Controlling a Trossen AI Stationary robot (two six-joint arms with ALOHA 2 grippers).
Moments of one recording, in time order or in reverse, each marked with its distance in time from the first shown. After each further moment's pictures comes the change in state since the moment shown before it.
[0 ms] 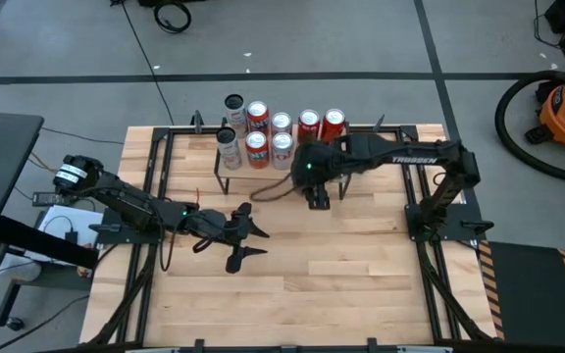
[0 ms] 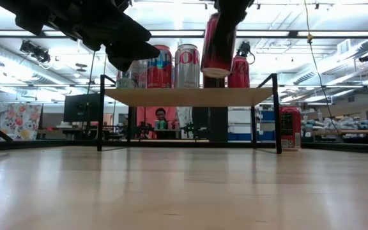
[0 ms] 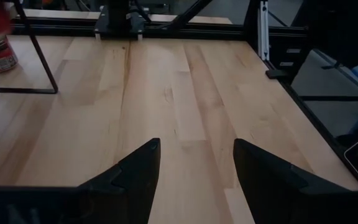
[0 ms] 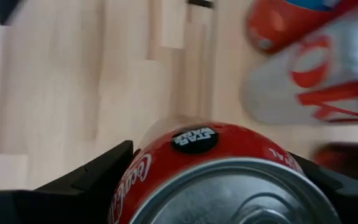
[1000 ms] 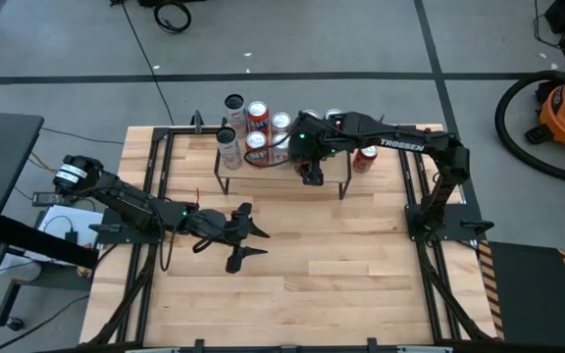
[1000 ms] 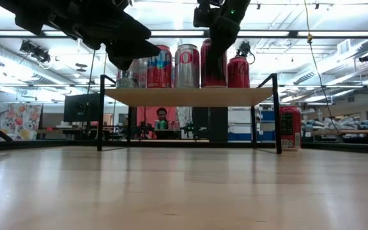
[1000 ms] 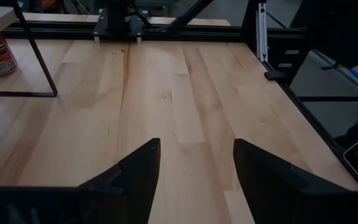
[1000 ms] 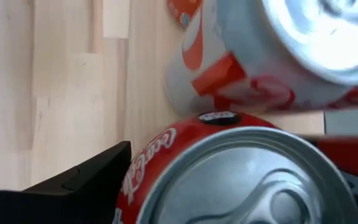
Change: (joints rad) left arm -0.003 0.000 0.000 0.008 -0.001 0.008; right arm -0.201 0.055 0.003 0.065 -0.064 -0.123
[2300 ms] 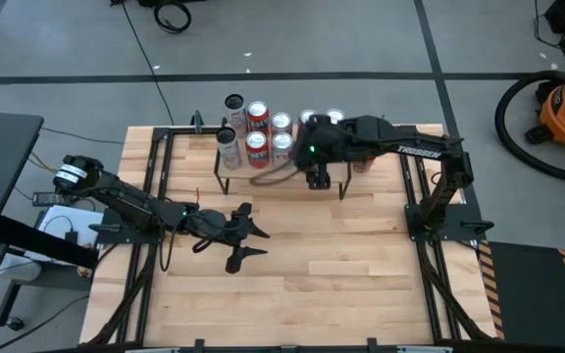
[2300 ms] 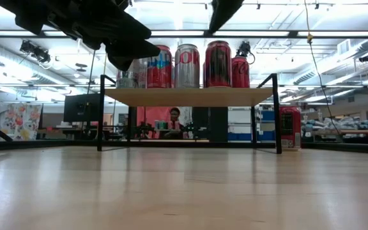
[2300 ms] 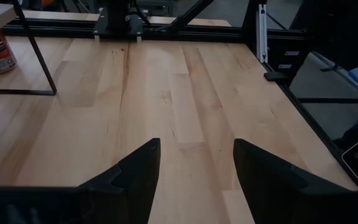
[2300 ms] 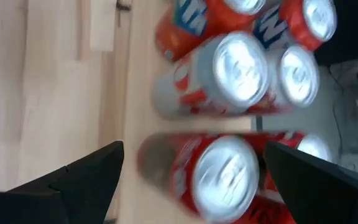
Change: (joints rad) left arm 0.000 0.000 0.000 -0.001 0.001 -0.013; right arm 0.163 -0.006 0.246 -0.203 0.266 0.006
